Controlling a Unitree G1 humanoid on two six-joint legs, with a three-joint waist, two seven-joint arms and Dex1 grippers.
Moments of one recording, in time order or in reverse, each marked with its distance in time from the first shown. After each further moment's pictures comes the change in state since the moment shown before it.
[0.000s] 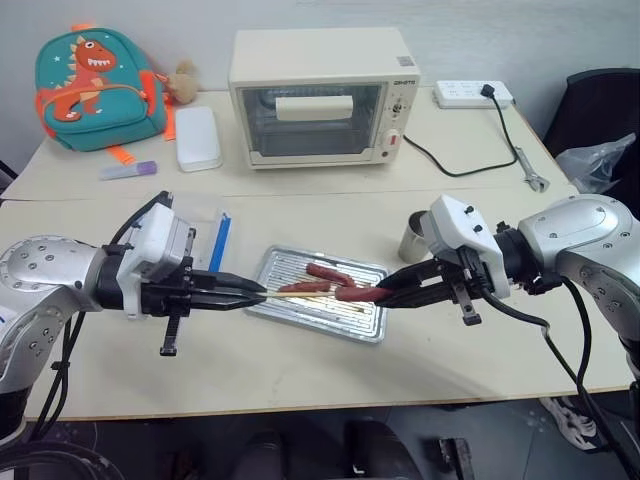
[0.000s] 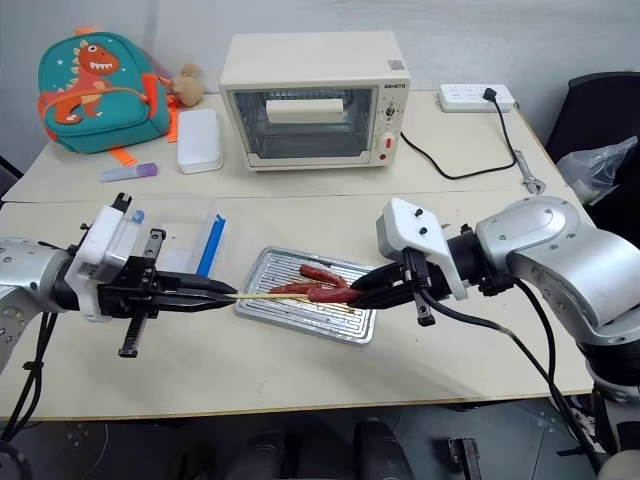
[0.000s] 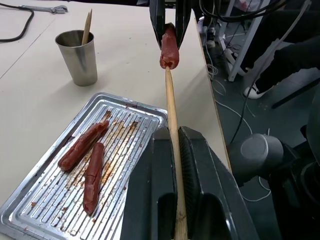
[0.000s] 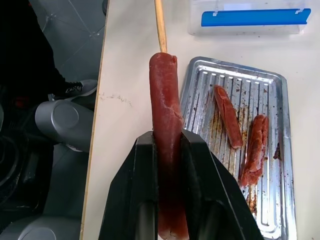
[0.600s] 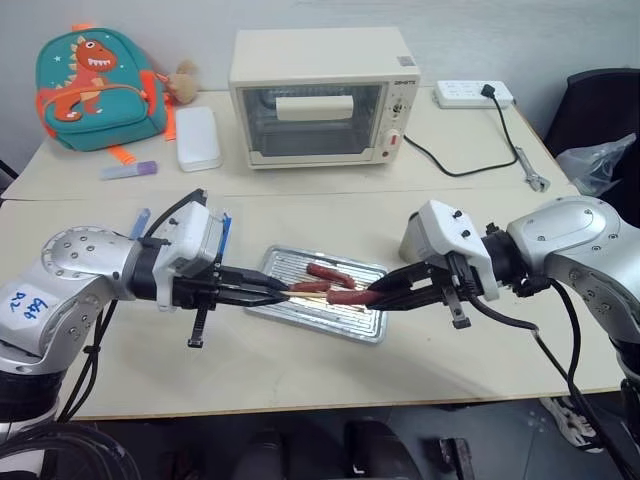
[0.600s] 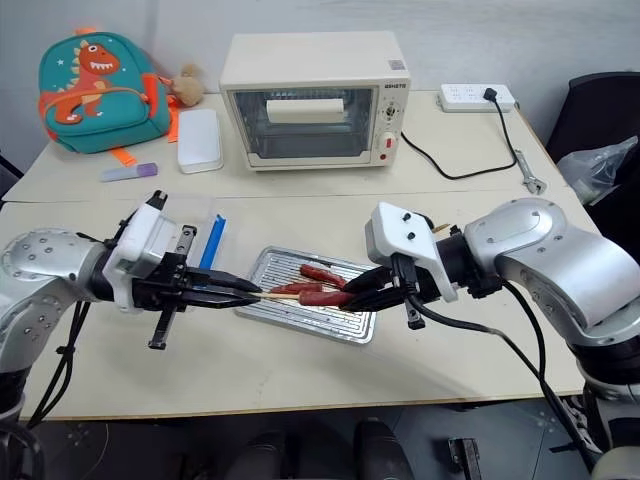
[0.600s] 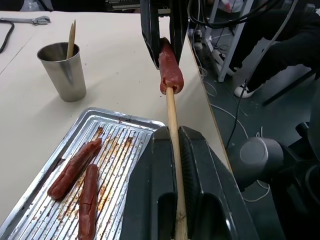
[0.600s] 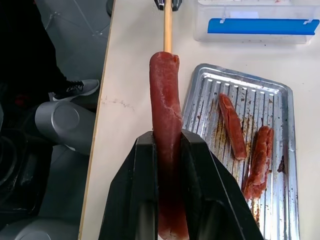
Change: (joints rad) left arm -0.131 -0.095 -0.146 0.036 0.075 -0.011 -0.003; right arm -0.020 0.036 0.035 -0.019 -0.020 0.001 -0.030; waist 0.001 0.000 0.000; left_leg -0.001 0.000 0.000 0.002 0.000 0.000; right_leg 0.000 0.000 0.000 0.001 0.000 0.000
